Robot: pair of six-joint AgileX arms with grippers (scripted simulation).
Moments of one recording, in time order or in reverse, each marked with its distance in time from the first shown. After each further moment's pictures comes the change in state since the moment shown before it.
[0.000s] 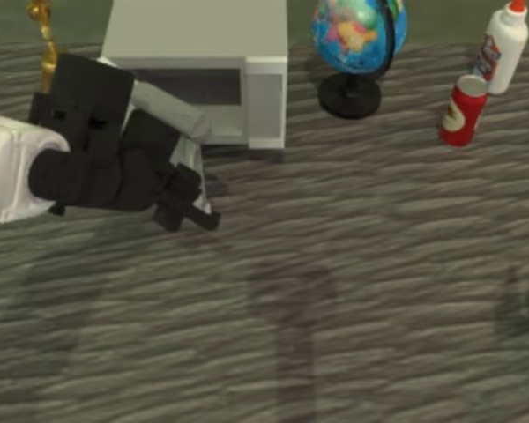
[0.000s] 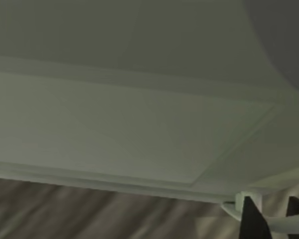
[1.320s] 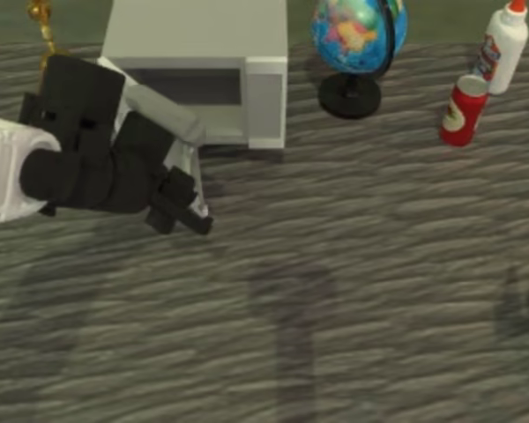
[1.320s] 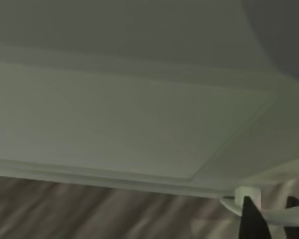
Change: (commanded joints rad) left arm 0.019 -0.010 -0.008 -0.013 0.040 0.044; right arm 0.000 0.000 0.000 0.000 0.000 0.000
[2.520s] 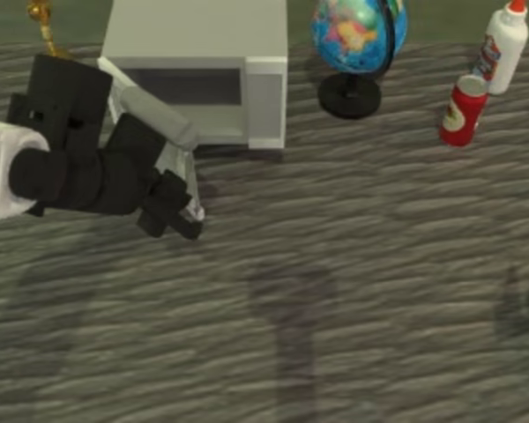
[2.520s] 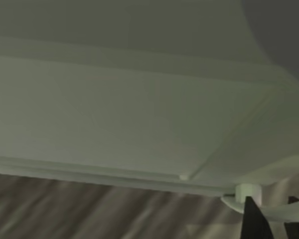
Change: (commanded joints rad) left arm 0.026 -0.009 -0.009 -0.014 0.036 0.054; right arm 0.000 0.000 0.000 0.000 0.000 0.000
